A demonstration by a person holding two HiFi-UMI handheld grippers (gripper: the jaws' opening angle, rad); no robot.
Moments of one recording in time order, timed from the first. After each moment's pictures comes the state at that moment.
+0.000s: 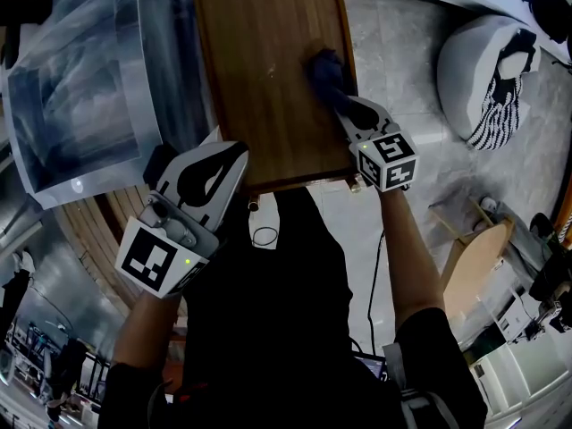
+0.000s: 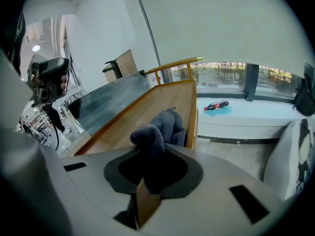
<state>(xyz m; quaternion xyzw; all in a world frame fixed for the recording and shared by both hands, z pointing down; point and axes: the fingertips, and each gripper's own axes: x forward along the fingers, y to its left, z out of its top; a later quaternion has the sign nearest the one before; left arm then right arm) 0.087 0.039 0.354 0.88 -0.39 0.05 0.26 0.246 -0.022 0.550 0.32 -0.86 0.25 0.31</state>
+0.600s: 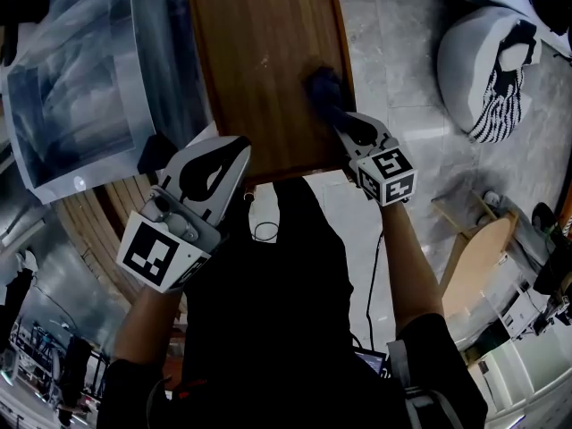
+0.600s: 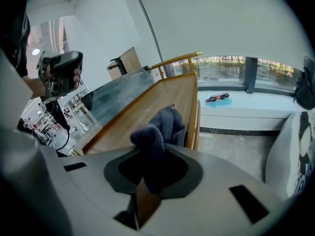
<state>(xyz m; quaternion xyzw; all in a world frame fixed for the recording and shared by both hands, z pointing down) 0.110 0.043 0.343 0.89 -0.38 0.03 0.23 0.269 0.033 0.552 0.30 -0.85 0.28 0.32</state>
